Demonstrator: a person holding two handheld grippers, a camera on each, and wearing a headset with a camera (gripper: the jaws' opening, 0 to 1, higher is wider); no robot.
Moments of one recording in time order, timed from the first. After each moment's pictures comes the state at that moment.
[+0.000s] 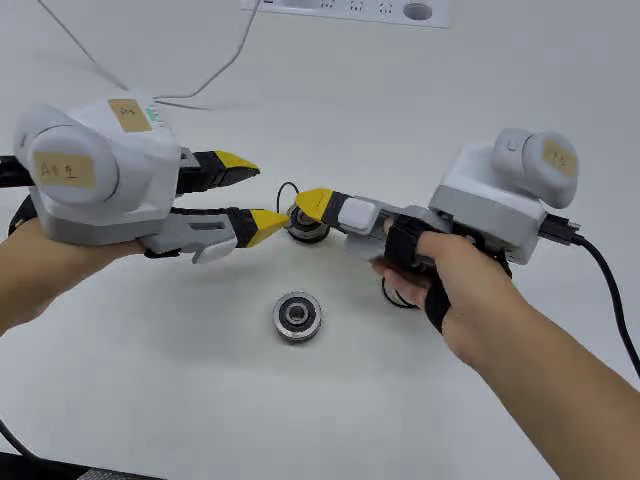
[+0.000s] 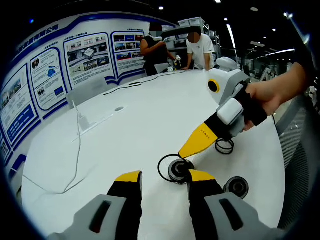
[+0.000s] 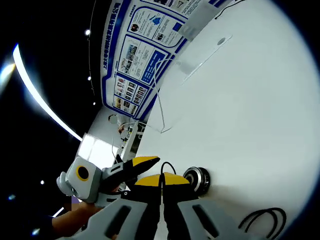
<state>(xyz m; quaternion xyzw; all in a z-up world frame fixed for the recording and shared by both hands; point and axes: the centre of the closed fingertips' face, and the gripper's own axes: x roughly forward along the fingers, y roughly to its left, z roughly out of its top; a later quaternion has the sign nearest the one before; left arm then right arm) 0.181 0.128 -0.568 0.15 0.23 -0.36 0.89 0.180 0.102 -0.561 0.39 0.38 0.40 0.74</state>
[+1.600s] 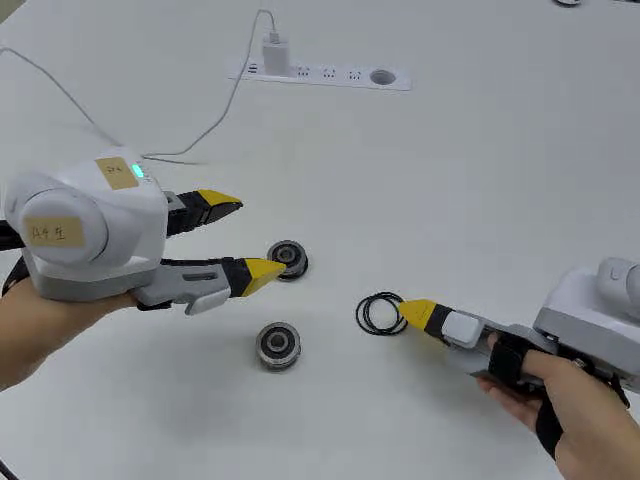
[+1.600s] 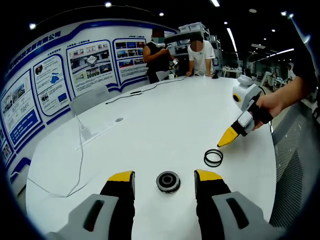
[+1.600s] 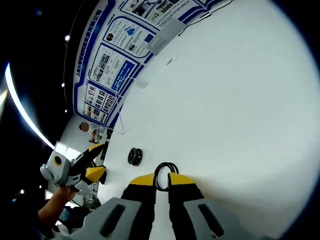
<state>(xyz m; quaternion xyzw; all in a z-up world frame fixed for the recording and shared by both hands) 0.163 0.108 -0.540 0.15 0.21 -0.35 0.90 0.139 -0.031 -0.601 0.33 0.41 0.27 0.81</state>
